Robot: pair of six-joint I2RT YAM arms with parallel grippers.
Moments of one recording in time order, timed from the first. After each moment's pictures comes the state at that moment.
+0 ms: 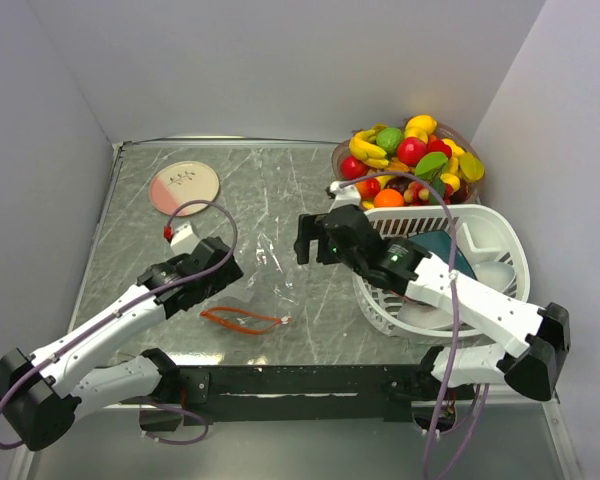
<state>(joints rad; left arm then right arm) -0.70 1.00 0.79 -0.77 -0.49 -1.13 0.91 1.24 1.14 -0.50 0.34 0.57</state>
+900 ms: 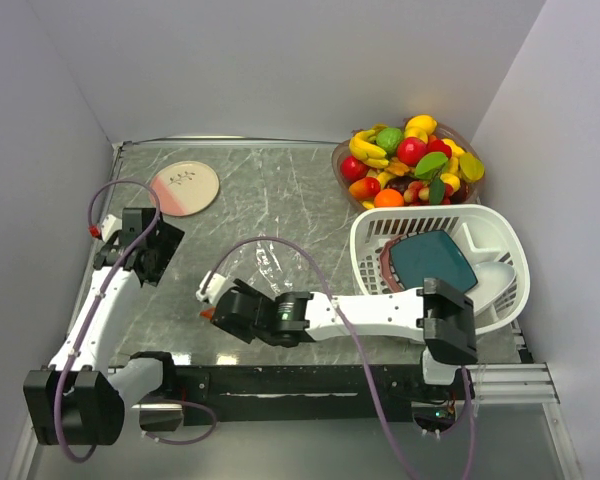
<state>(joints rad) -0.02 1.05 0.85 -0.69 -0.23 -1.10 1.41 1.75 1.35 -0.46 0.43 0.12</state>
